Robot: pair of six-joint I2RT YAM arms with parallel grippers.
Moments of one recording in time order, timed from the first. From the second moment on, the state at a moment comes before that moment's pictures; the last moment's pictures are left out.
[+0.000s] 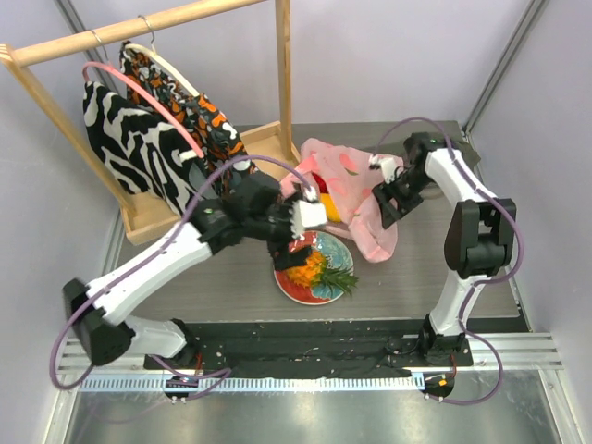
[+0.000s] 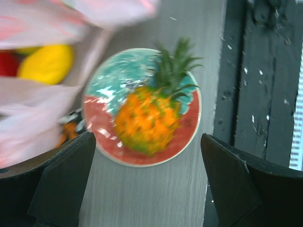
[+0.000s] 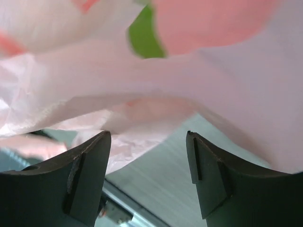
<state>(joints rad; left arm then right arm) -0.81 1.29 1.32 -0.74 0.43 0.46 0.09 1.87 1.55 -1.20 -0.38 -0.62</state>
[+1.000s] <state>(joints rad) -1.16 2.03 1.63 -0.68 0.04 0.55 0.06 1.64 1.59 -1.14 -0.55 -0.46</state>
